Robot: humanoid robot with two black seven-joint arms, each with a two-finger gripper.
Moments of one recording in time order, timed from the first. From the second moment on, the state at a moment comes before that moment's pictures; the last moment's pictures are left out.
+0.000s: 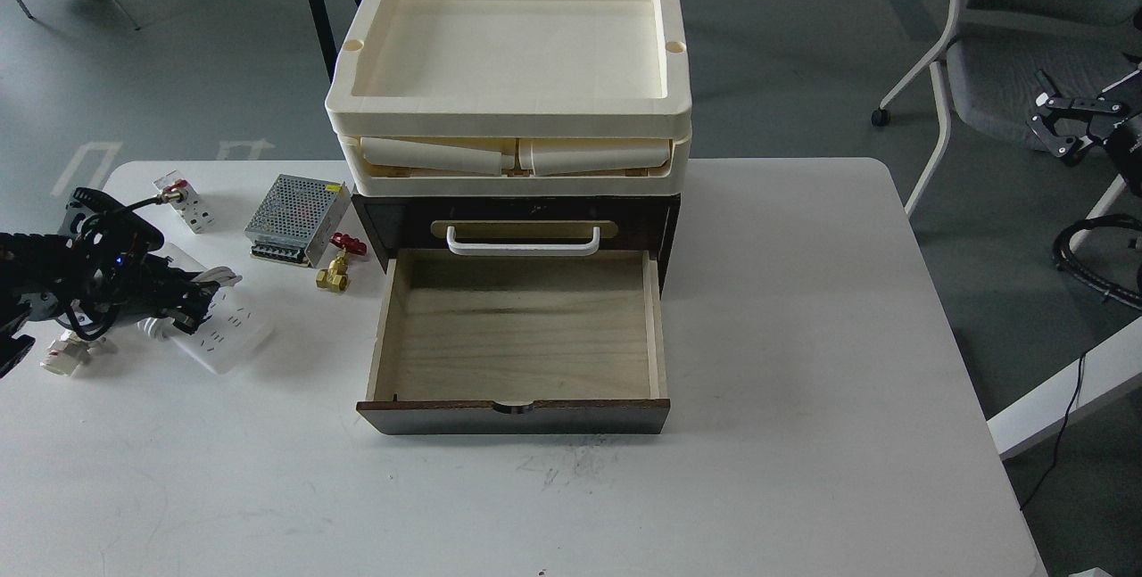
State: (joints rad) left arm -0.81 0.70 -0.24 -0.57 2.18 -0.11 -0.49; right arm 0.73 -0.66 0.76 0.60 0.29 0.49 0.16
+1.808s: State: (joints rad) left arm -0.82 0.84 -0.26 -1.37 0.92 -0.49 -0.49; right arm 0.71 -0.67 0.76 0.55 0.29 0.49 0.16
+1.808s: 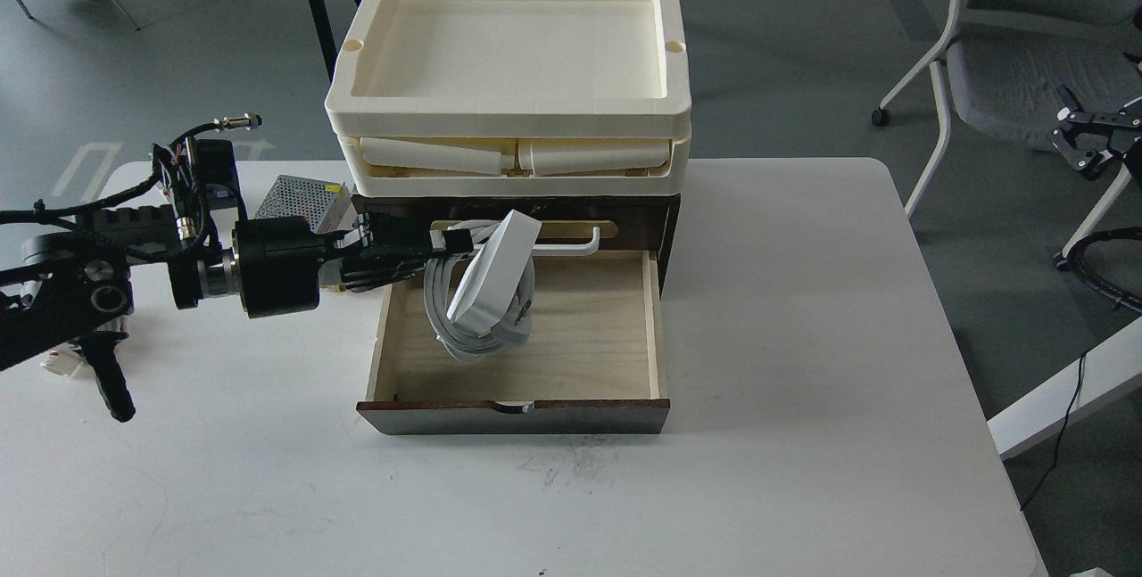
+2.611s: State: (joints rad) left arm -0.72 0.61 -0.26 -1.03 0.90 -0.49 -0.49; right arm 0.70 -0.67 0.76 0.55 0.29 0.49 0.16
